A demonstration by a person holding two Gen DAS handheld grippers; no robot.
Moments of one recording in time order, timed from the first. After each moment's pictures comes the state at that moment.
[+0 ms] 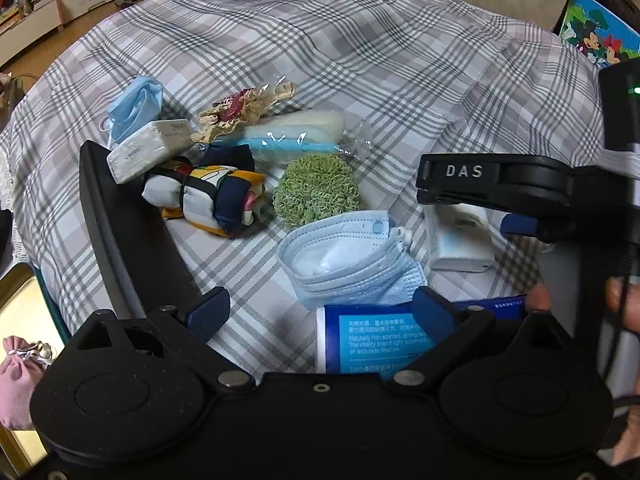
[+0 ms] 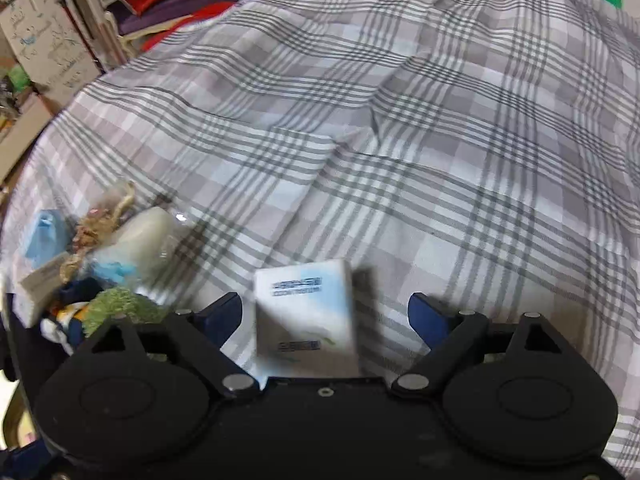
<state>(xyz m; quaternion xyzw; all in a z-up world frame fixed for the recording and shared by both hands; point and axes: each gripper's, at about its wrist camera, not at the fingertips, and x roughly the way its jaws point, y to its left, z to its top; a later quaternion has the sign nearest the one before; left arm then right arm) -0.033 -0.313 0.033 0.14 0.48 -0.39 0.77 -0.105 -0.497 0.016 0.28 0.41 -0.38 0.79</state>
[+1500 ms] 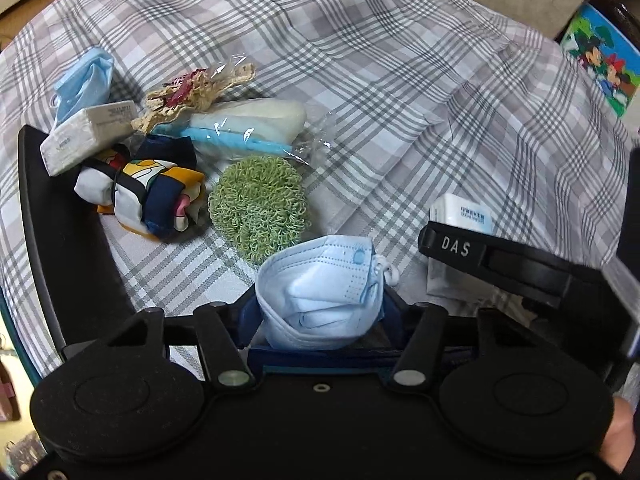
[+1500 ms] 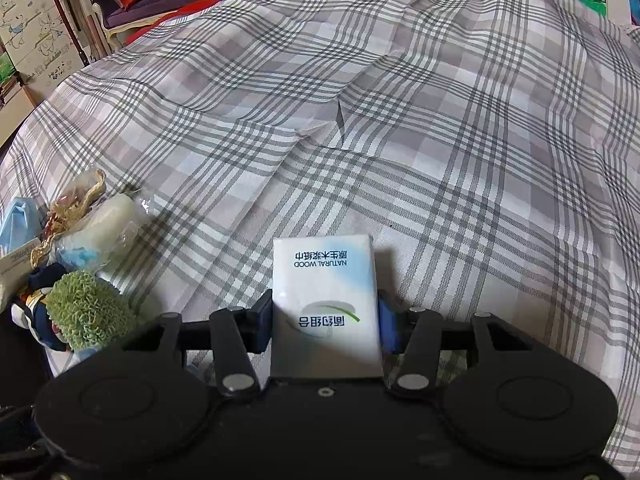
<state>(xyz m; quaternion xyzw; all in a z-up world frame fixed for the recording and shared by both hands) -0.025 -0.353 0.025 0.11 0.53 -0.40 0.74 -0.117 -0.498 0.011 0.25 0.42 -0.41 0.77</state>
